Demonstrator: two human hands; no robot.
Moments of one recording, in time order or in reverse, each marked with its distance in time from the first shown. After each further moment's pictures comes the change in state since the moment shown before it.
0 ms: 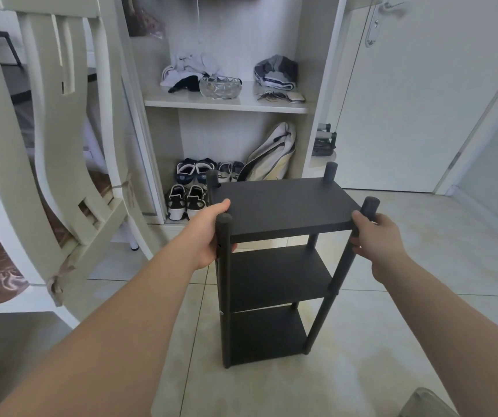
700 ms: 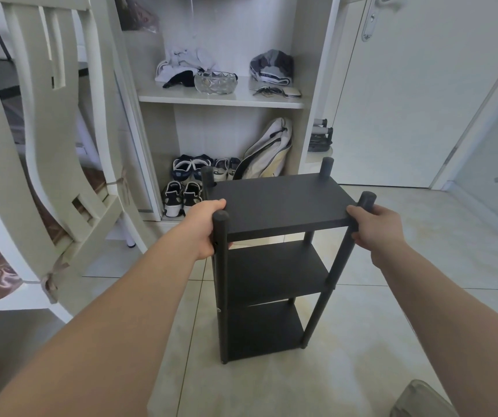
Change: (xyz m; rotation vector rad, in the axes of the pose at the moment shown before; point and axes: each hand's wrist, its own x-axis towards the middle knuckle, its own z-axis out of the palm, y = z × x) left_hand 0.002 0.005 0.011 0.041 0.109 -0.044; right_hand 0.011 -0.005 -0.007 -0.076 0.043 -0.005
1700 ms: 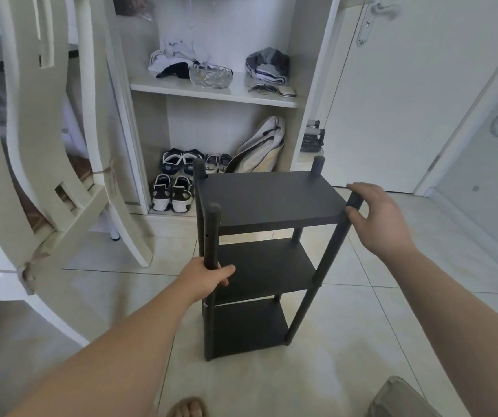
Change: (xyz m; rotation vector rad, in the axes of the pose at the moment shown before) left_hand 0.017 -0.106 -0.029 0.741 -0.026 0.134; right_hand 0.000 -0.004 -0.032 -0.641 -0.069 -0.724
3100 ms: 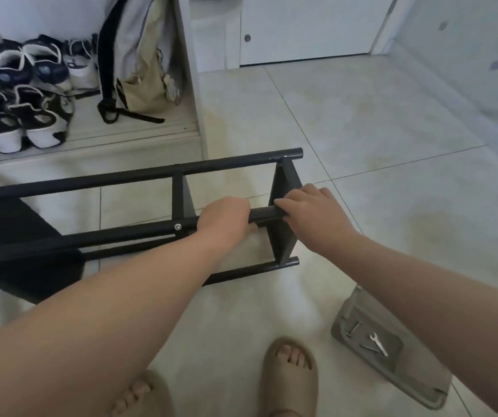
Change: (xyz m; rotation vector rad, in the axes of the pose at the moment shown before) left_hand 0.144 0.035 0.255 1.043 -0.182 0.484; right_hand -0.088 0.183 0.135 -0.497 -0.536 -0.072
